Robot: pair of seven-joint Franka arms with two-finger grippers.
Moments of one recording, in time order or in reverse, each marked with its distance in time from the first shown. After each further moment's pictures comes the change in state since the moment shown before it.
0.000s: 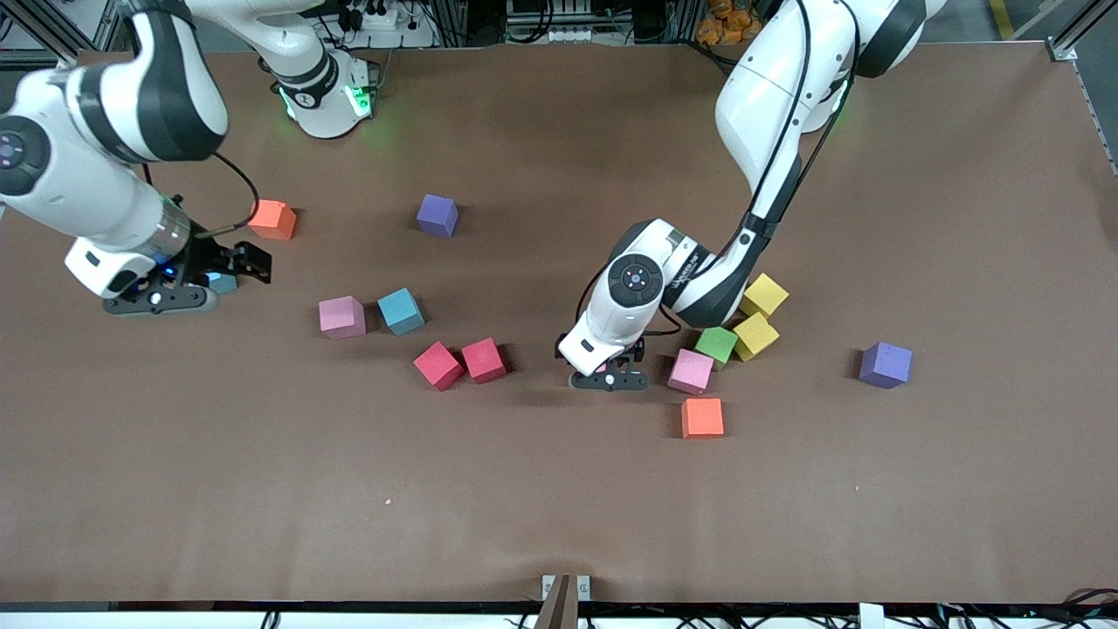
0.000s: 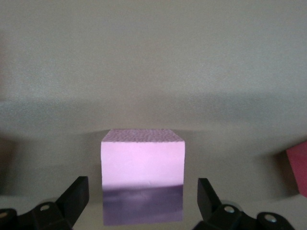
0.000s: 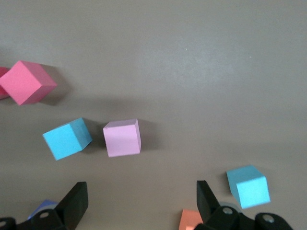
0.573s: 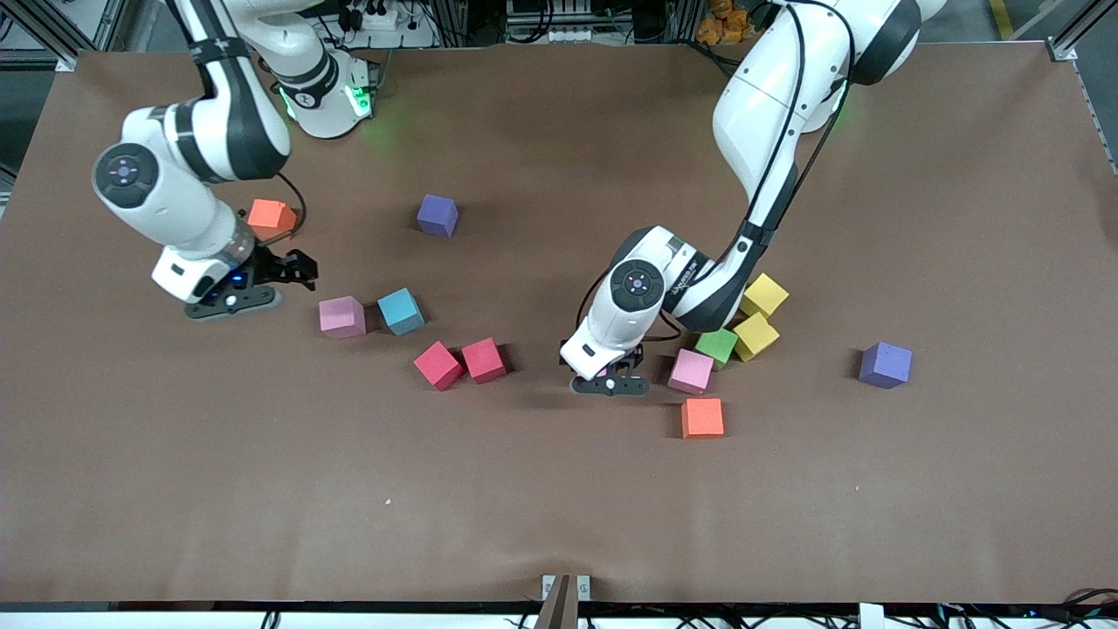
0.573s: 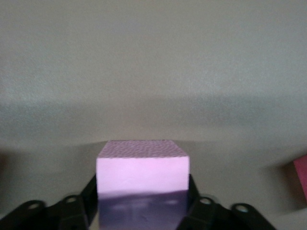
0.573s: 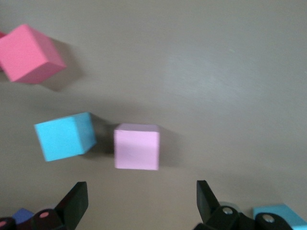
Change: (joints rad) left arm 0.002 0.022 0.006 0.008 0.000 0.034 0.007; right arm 0.097 0.025 0.005 -0.189 -0.001 0.264 -0.088
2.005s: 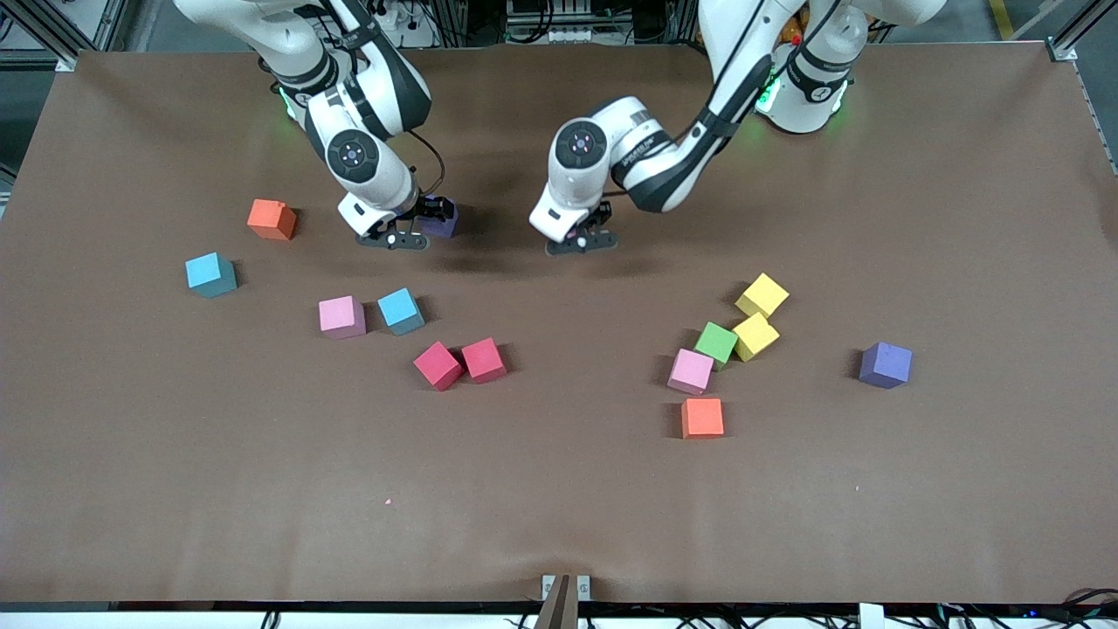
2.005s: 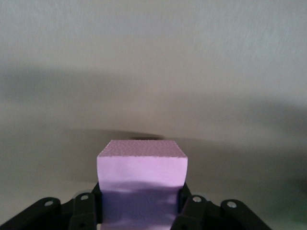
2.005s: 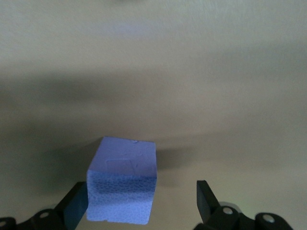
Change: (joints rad) left arm -0.088 -0.376 -0.236 -0.590 -0.002 0.000 -0.471; right arm 0.108 0.044 0.316 -0.297 0.190 0.091 0.673
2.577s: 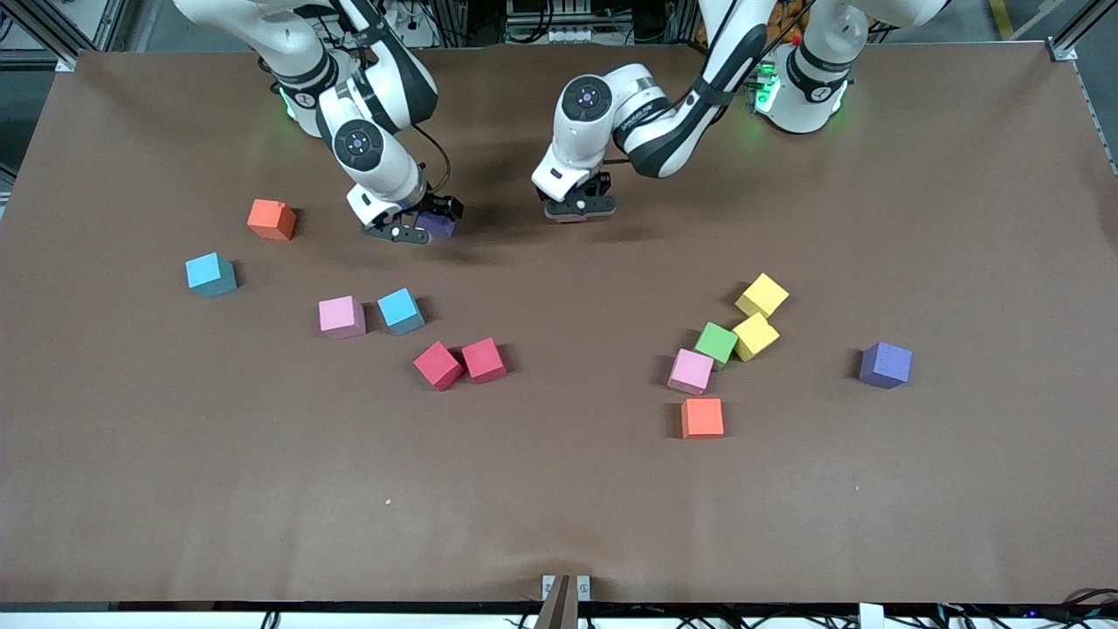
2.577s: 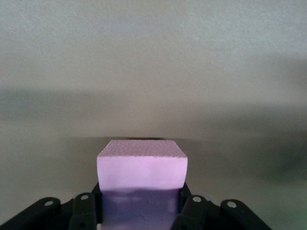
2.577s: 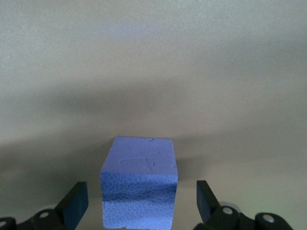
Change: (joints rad) left arm -0.035 -0.067 -0.033 -0.154 0.011 0.158 -0.025; right arm 0.000 0.014 0.039 -0.042 0.056 0.115 0.045
